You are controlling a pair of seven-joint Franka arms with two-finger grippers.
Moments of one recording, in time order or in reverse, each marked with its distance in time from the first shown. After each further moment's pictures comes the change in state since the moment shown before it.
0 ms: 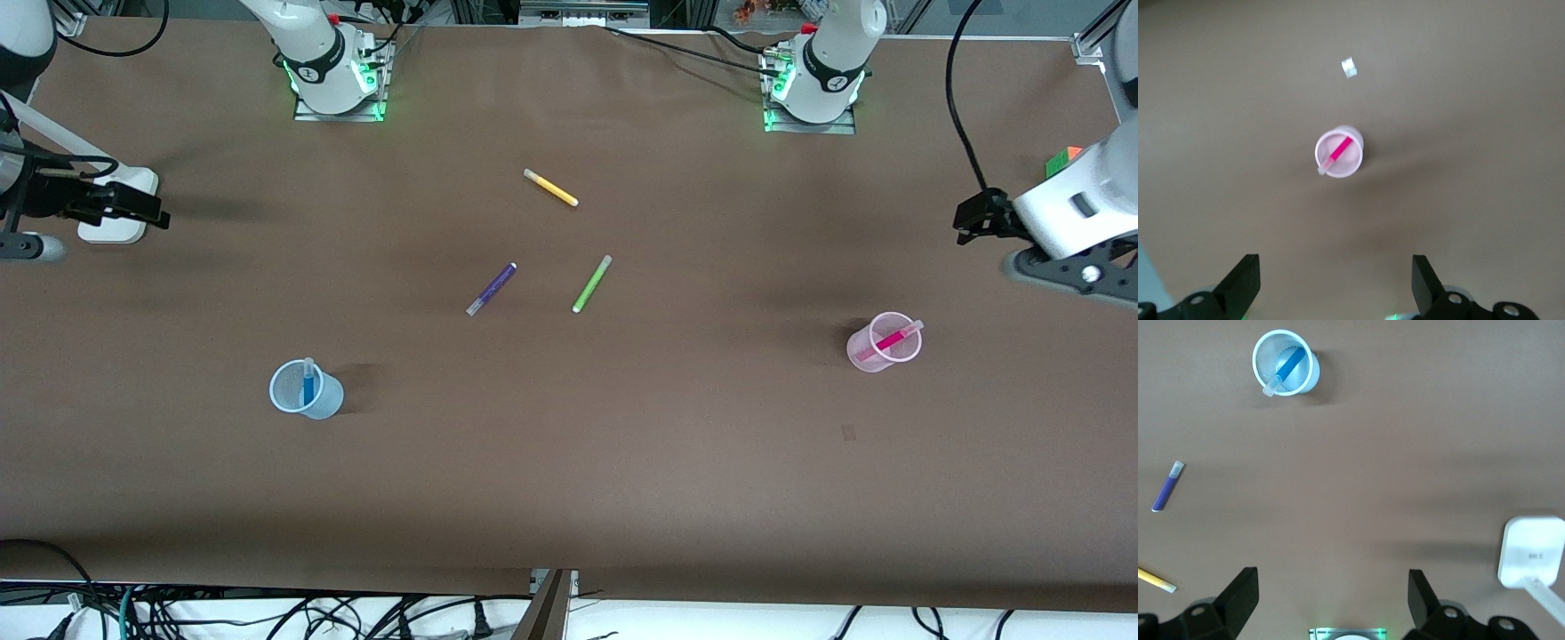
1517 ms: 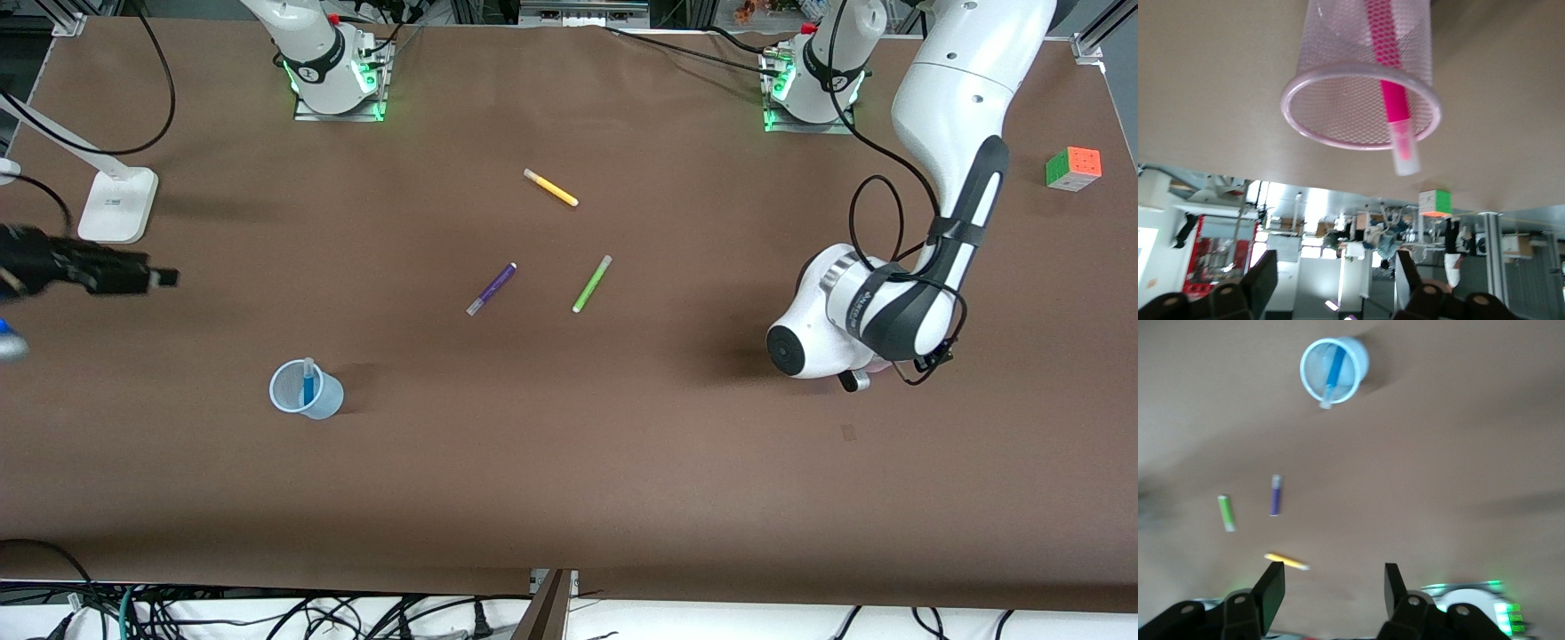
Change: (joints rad) left arm -0.164 0.517 -0.078 -0.203 0.829 -0.087 0.352; right arm -0.038 0.396 -0.059 0.564 0.267 -0.339 0.227
